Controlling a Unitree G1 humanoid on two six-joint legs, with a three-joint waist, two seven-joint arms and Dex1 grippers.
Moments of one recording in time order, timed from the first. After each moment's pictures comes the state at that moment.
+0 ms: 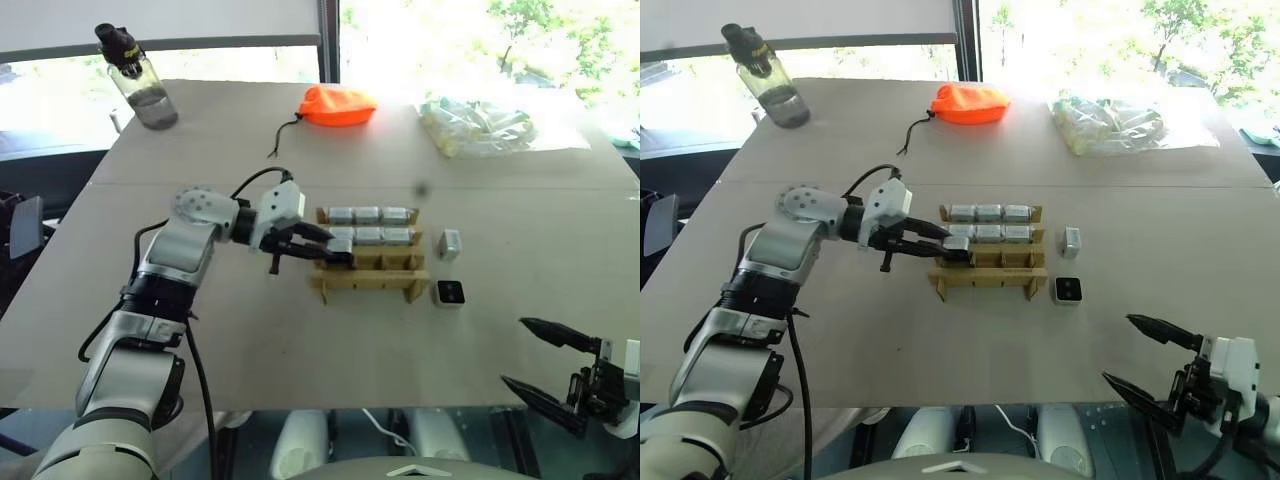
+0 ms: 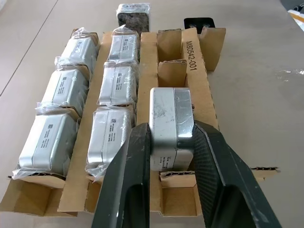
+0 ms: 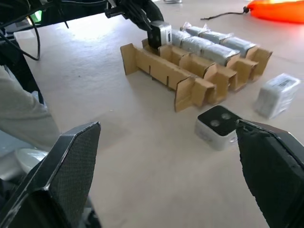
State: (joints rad) left arm -0.73 0.66 -0.21 0.31 -0.21 0.15 -1.47; right arm 0.59 -0.63 -0.39 -0.37 0.71 -0.12 1.21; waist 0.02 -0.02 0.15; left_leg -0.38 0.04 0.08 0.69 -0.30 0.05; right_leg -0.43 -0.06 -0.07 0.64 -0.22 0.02
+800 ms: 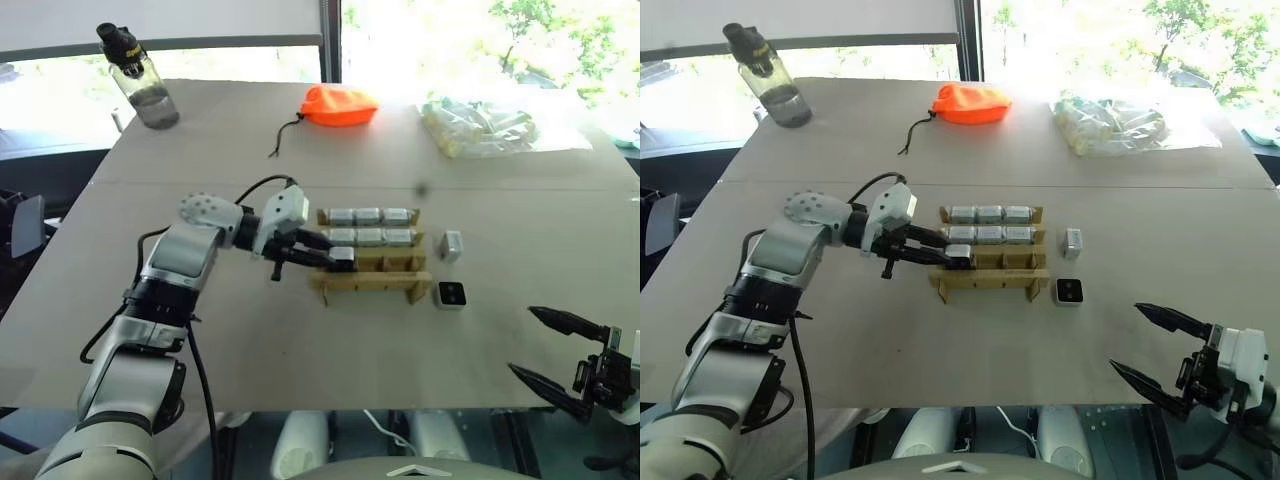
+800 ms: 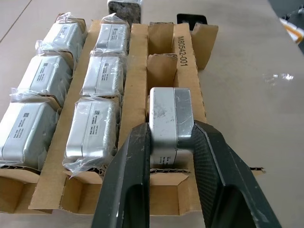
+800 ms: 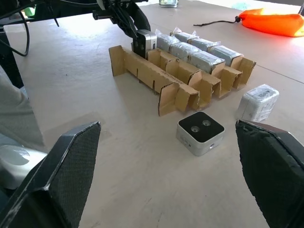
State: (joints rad) left arm -0.71 0.64 -0.21 0.25 -0.24 0.31 -1.49; right arm 0.53 -0.62 -0.41 -0.34 0.69 -0.12 1.22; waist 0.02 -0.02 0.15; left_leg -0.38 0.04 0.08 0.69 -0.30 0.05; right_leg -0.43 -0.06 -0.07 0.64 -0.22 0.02
